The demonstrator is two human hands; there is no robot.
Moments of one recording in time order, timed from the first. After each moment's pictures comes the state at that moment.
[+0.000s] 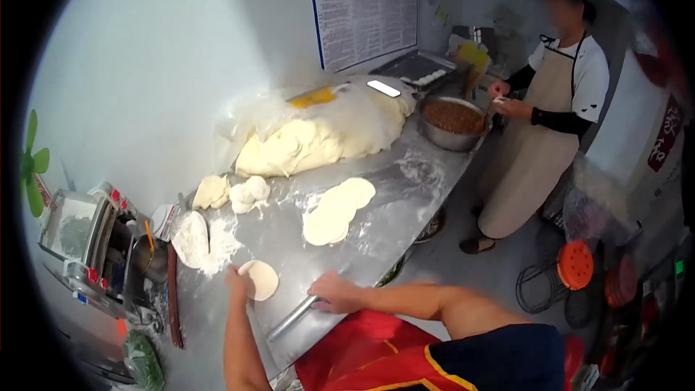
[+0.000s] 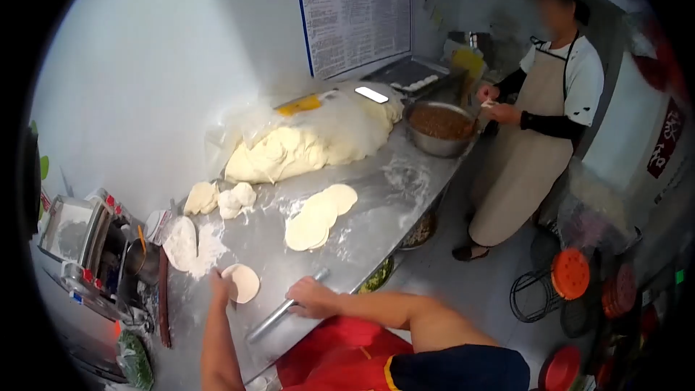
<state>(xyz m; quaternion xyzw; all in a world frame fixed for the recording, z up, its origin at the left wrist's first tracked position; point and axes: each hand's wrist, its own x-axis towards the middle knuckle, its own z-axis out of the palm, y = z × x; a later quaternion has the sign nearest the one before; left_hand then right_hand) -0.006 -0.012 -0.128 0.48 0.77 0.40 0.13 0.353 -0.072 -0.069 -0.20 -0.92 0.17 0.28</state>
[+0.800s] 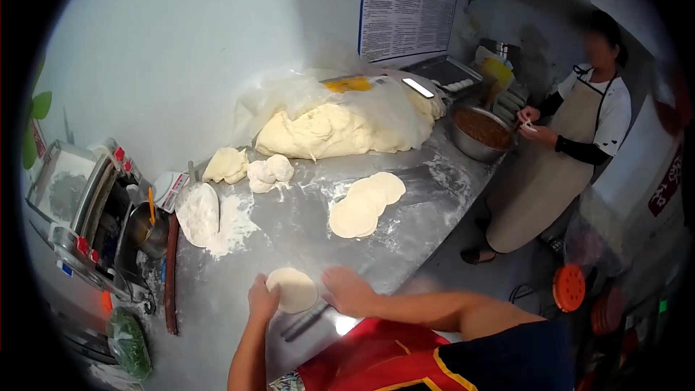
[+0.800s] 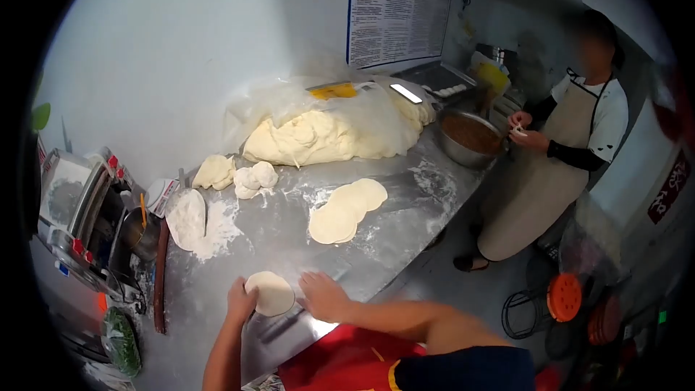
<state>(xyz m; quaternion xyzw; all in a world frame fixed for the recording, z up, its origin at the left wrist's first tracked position) 0.047 -0.107 -0.065 0.54 0.75 0.31 0.23 0.304 -0.082 -0.042 -0.38 -0.91 0.17 0.11</state>
